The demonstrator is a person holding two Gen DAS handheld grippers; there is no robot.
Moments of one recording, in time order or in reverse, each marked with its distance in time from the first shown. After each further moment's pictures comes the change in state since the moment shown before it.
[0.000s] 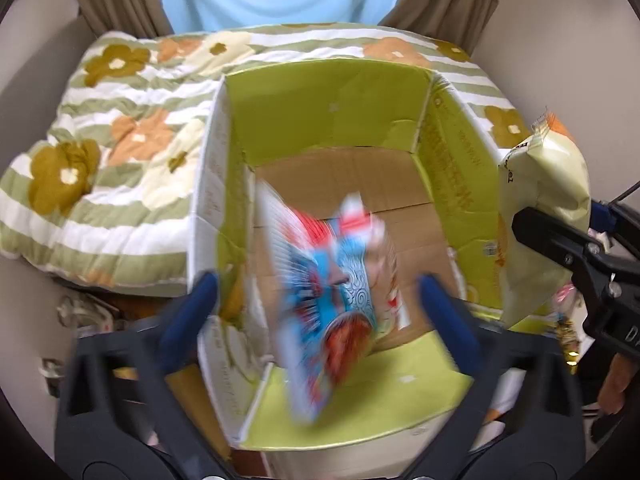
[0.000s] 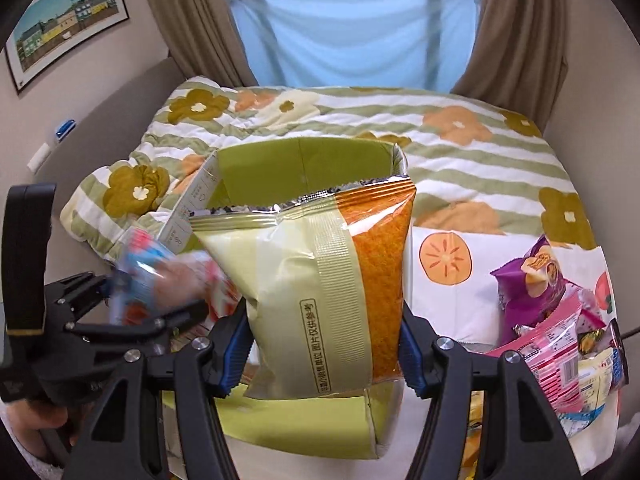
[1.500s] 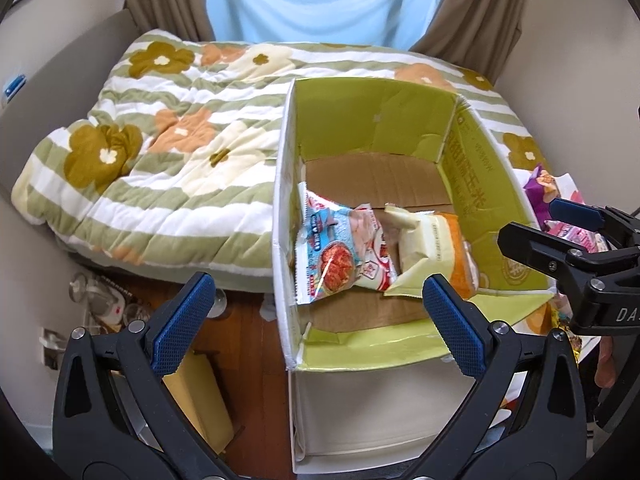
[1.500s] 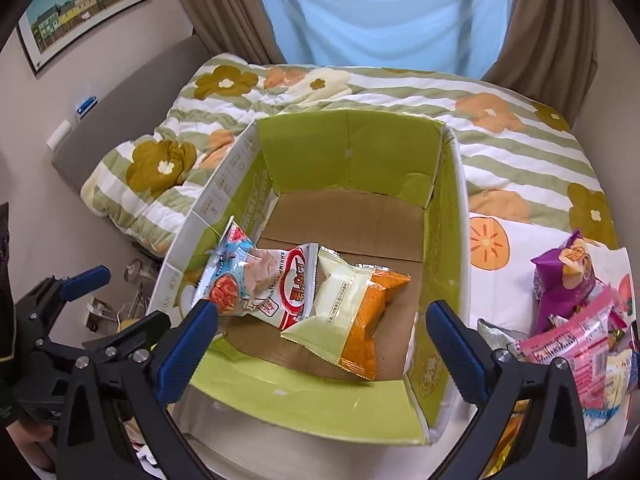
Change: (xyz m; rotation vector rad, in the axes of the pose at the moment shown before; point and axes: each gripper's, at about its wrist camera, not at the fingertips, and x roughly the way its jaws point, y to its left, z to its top) left arm -0.054 0.030 -0.044 -0.099 -0.073 0.052; right arm -0.004 0.026 -0.008 -0.040 0.062 0.075
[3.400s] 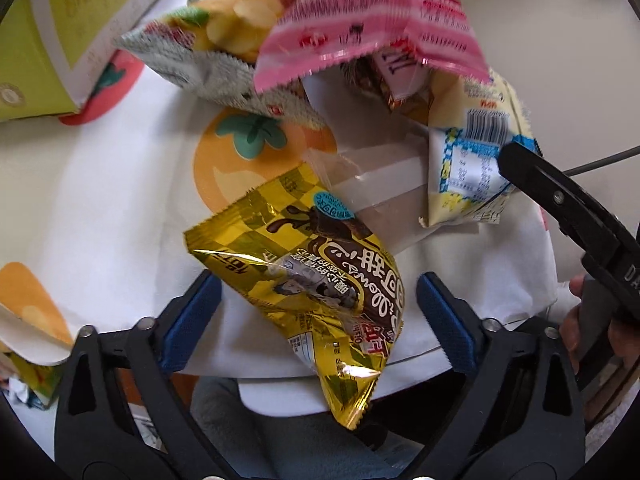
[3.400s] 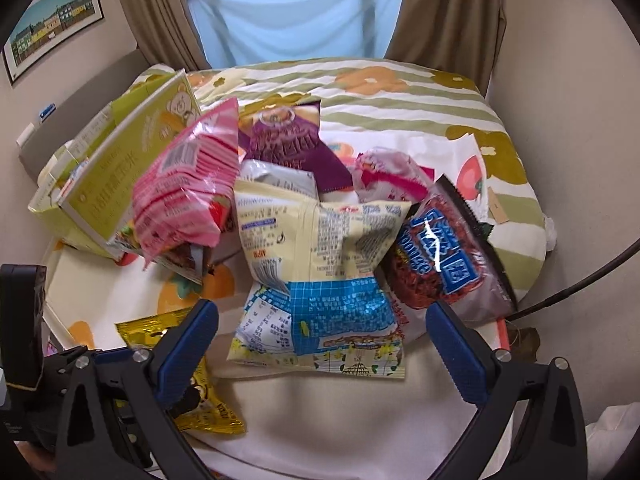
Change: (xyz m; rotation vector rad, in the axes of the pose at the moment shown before) left arm 0.117 -0.367 -0.165 -0.180 0.289 -0.289; right arm -0.063 -0.317 -0.170 0.020 -0.042 -0.119
